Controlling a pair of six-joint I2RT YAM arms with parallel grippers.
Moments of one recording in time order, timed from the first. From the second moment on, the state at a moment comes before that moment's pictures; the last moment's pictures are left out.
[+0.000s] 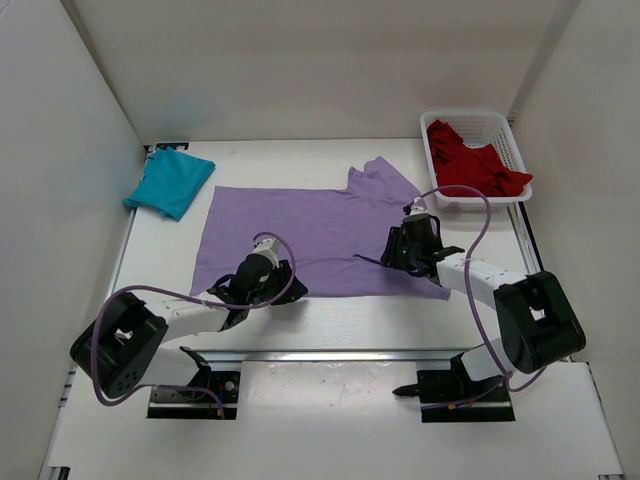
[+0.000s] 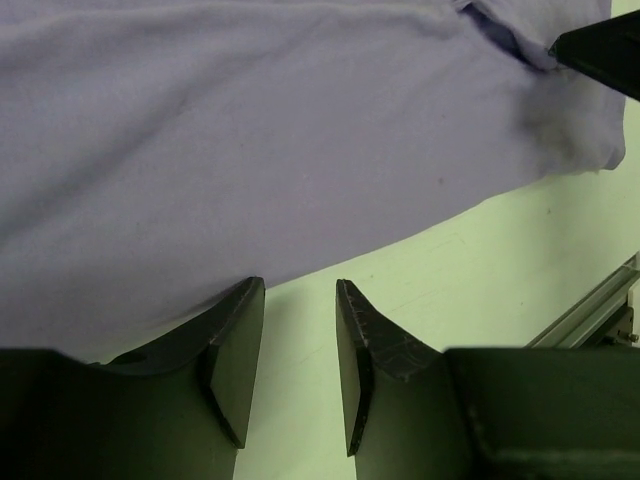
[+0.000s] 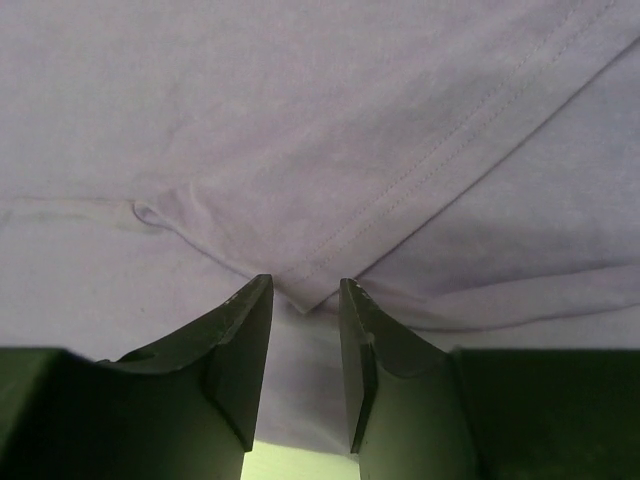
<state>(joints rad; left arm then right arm) -0.68 1.32 0.37 0.34 0.07 -0.76 0.38 1.44 0.66 -0.02 -0.01 0.46</state>
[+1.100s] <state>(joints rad) -0.62 1.32 0.33 0.44 0.12 -0.79 0.42 1.54 0.81 -0.14 0.00 0.44</state>
